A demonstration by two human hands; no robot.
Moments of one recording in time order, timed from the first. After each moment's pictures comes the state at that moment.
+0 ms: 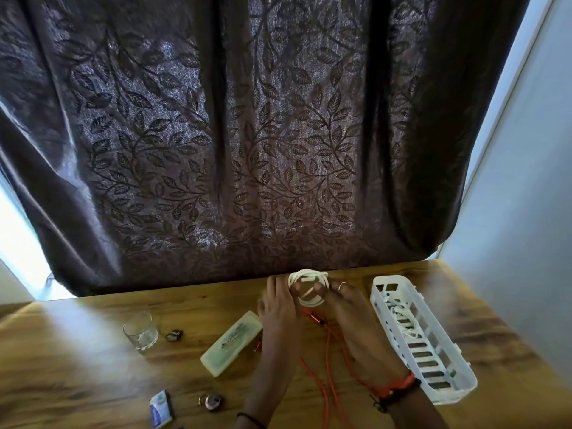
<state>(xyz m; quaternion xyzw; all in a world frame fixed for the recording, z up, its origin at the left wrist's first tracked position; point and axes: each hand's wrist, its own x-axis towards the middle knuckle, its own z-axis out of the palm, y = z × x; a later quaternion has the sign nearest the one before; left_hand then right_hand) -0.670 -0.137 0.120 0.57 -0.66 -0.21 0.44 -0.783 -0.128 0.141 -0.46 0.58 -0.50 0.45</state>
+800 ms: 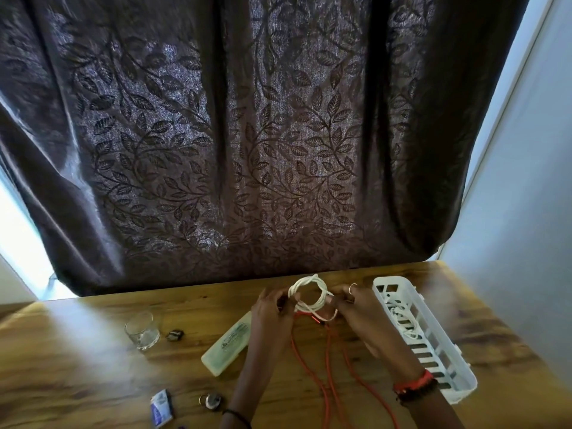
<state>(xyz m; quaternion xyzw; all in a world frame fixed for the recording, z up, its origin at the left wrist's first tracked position) -0.652 -0.148 0.109 0.58 -0.65 -0.23 0.44 -0.810 -0.127 0.141 -0.54 0.64 -0.40 0.37</state>
